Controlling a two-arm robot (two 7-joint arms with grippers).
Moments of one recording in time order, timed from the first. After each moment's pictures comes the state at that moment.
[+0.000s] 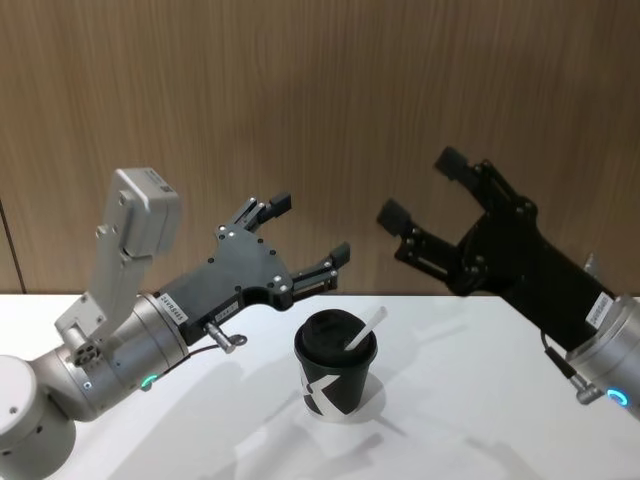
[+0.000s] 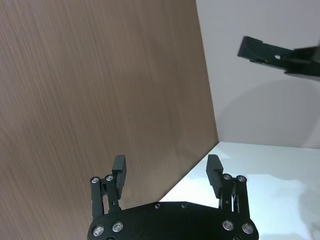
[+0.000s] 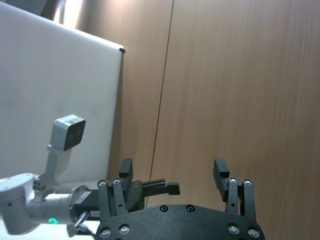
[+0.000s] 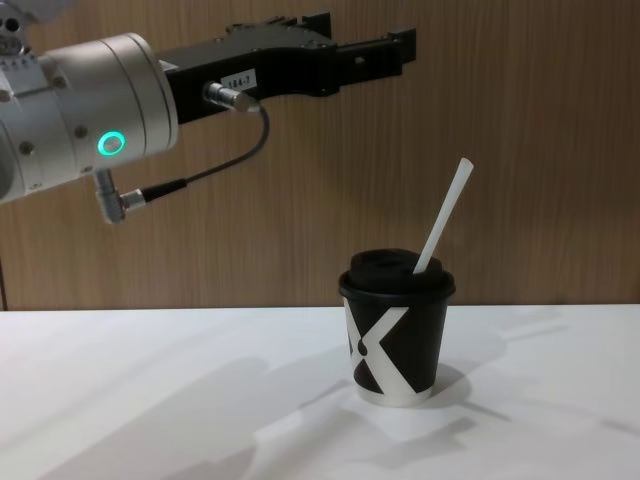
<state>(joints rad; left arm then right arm) -0.44 0.39 0.47 -1.61 -0.46 -0.08 -0.44 0.23 0.51 -0.27 -1.89 0.65 -0.05 0.51</state>
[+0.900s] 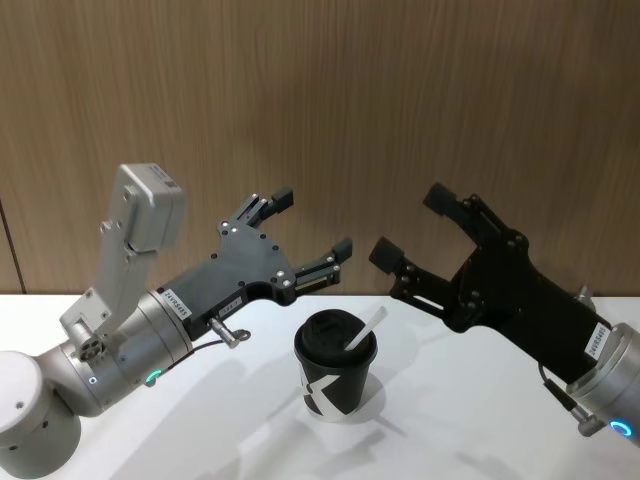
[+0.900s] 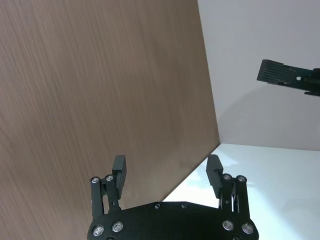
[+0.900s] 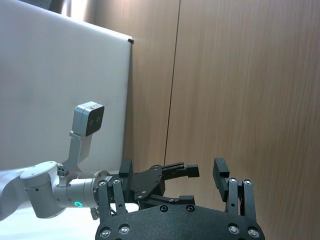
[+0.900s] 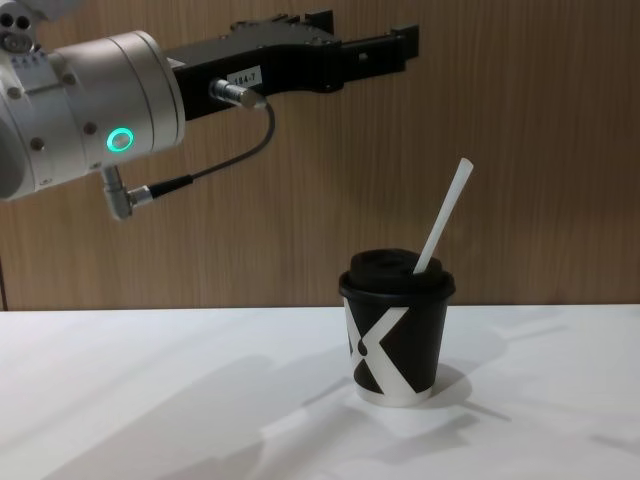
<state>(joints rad) -0.45 0.37 0.46 -1.60 -0.45 -0.08 -0.44 0.18 0.55 -0.28 -1.92 0.69 -0.03 0.53</state>
